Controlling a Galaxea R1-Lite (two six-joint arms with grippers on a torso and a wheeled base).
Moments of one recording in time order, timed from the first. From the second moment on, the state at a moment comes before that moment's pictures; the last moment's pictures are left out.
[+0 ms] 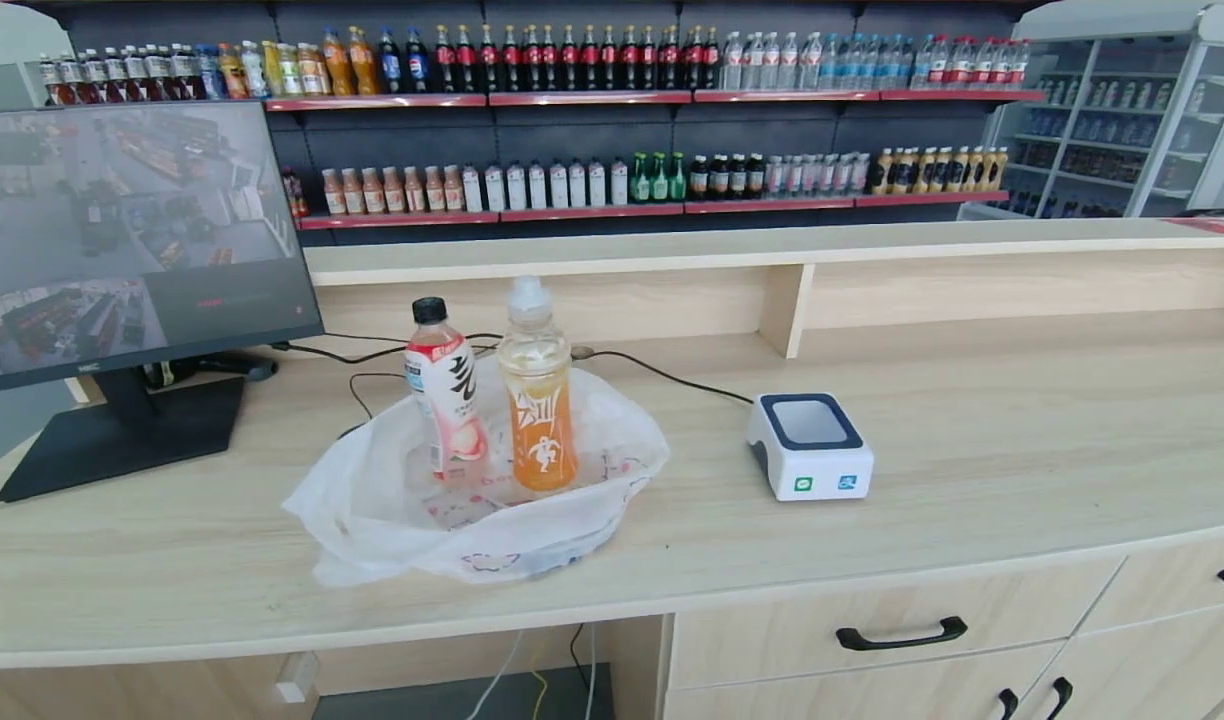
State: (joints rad) left arm 0.00 0.00 0.00 0.00 0.00 0.00; right arm 0.01 0.00 0.00 0.00 0.02 0.03
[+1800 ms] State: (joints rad) left arm 0.00 0.00 0.00 0.00 0.00 0.00; right arm 0.01 0.00 0.00 0.00 0.02 0.03
